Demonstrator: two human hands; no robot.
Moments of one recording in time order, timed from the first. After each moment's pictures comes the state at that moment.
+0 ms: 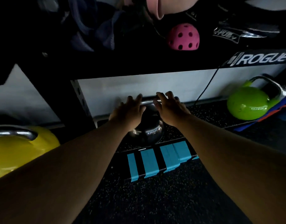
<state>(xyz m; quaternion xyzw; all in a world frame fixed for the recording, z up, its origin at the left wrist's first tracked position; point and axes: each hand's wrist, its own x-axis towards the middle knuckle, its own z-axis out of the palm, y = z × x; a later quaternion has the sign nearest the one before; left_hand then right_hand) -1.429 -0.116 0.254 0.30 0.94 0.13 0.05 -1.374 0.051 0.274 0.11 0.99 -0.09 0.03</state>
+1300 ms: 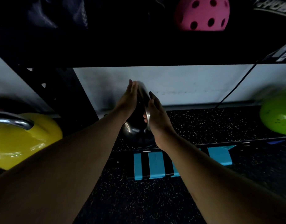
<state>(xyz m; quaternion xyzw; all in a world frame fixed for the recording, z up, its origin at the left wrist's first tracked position) -1.483 -0.084 0.212 0.00 0.78 0.61 0.17 -1.389 0.002 0.234 0.19 0.64 -0.74 0.02</state>
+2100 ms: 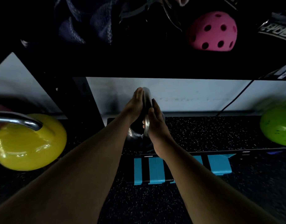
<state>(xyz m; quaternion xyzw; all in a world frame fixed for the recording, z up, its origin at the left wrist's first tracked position) -1.490 -0.088 0.208 -0.03 0.77 0.60 0.21 -1.385 -0.020 0.243 0.21 0.65 -0.73 0.02</state>
